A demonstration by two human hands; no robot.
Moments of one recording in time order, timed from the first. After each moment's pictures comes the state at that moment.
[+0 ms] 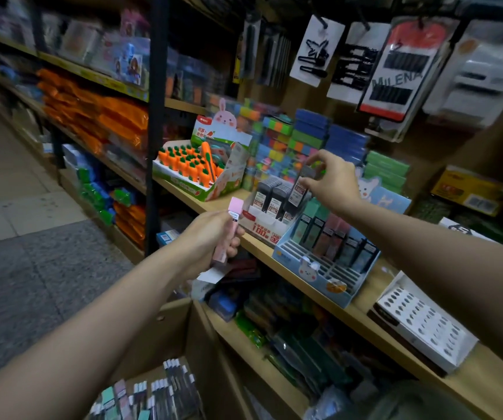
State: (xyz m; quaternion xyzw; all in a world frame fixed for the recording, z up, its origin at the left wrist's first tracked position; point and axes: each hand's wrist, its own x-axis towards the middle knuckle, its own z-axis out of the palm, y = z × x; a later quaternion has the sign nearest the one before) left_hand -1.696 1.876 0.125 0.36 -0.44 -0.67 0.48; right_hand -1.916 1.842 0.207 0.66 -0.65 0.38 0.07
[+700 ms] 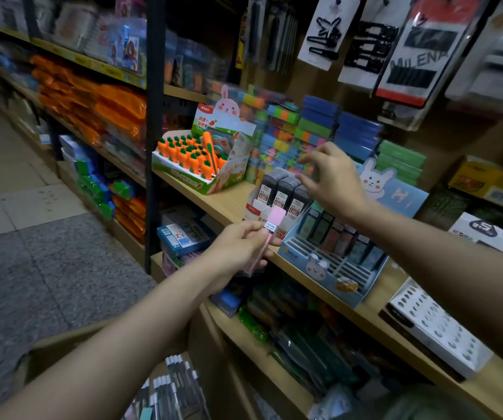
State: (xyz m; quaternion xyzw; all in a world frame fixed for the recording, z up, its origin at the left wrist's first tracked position) left_hand -1.723 1.871 0.090 0.35 -0.57 -0.62 0.42; right_hand -1.914 1.836 0.196 0.74 -0.58 0.26 0.21
